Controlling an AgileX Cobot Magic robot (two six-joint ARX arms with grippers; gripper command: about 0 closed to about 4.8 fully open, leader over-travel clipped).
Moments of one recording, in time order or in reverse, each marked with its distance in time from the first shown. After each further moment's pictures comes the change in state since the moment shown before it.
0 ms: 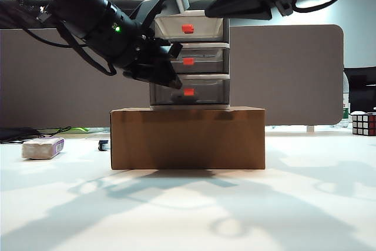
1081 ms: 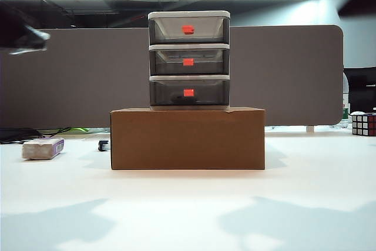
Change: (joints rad) left arm -0.118 -1.237 -0.726 -0.208 -0.276 -0.269; right arm 0.000 -0.956 -0.541 -0.360 0.370 -0.026
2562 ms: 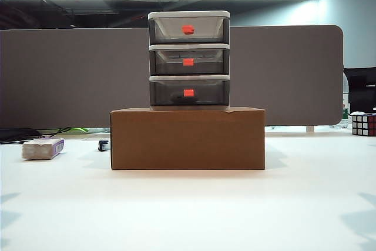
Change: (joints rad) left arm 0.465 -0.312 -0.142 -0.126 0.177 0.040; right arm -0.369 -0.358 -0.297 0.033 -0.049 -0.016
